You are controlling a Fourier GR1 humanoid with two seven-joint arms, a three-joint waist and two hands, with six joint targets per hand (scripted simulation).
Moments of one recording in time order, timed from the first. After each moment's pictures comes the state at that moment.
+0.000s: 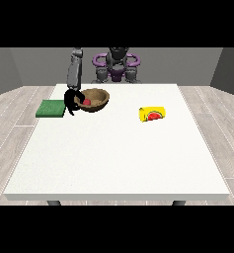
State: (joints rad) left arm -0.76 0.64 0.50 -1.25 0.35 -0.40 0.21; right arm -0.34 -0.17 -0.35 -0.75 -0.22 -0.08 -0.51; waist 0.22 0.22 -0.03
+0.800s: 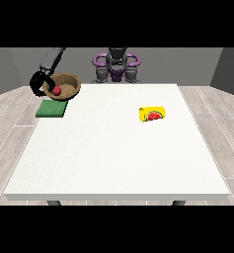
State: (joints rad) left arm -0.66 0.69 0.56 -1.11 0.33 -0.43 0.15; right arm -0.35 -0.52 -0.26 -0.86 -0.14 -0.09 0.01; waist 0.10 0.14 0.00
